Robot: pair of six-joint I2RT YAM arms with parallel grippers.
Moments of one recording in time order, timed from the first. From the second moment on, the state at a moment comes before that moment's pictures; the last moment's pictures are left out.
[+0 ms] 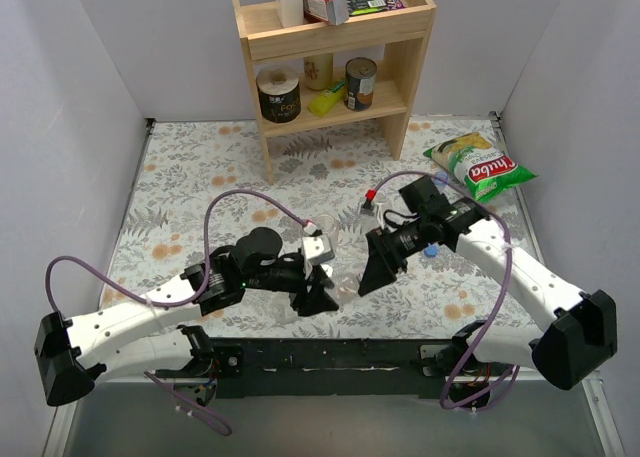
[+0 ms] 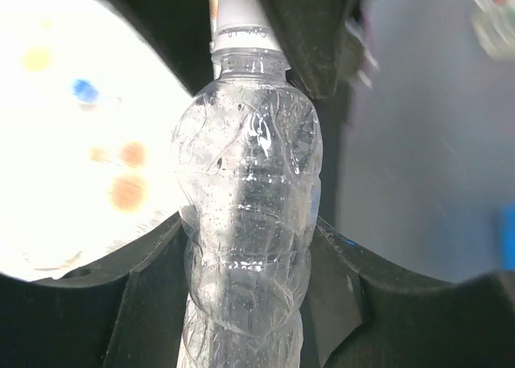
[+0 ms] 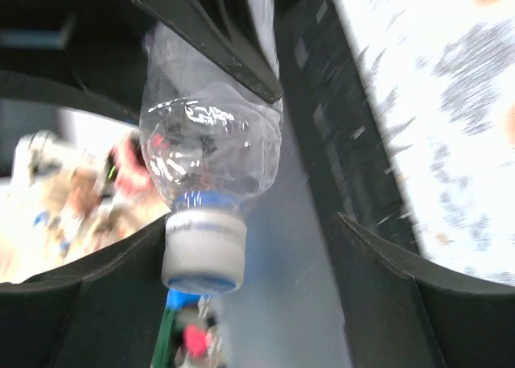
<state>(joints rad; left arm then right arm) -1.04 0.96 0.75 -0.24 0.51 -0.11 0.61 1.23 1.00 -0.94 -1.09 0.03</state>
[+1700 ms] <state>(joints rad) -0.90 0.93 0.65 0.25 -0.11 -0.15 0.65 1.21 1.00 0.21 -0.38 0.66</state>
